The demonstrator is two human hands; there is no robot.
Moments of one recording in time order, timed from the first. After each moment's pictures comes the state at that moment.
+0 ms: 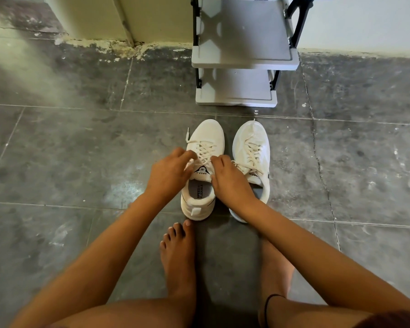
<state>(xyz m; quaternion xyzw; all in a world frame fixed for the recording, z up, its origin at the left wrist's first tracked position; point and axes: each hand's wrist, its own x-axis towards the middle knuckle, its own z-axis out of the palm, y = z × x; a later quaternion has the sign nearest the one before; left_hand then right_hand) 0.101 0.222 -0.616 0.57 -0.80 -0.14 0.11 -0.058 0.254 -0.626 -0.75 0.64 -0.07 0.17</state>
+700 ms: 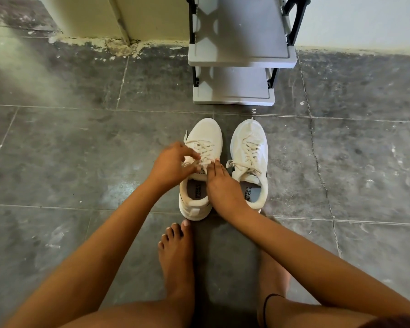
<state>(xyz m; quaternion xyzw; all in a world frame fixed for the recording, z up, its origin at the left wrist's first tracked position) 0.092 0.205 -0.603 0.58 -0.74 -0.31 0.13 -0.047 0.263 -0.641 -0.75 0.65 0.02 0.15</state>
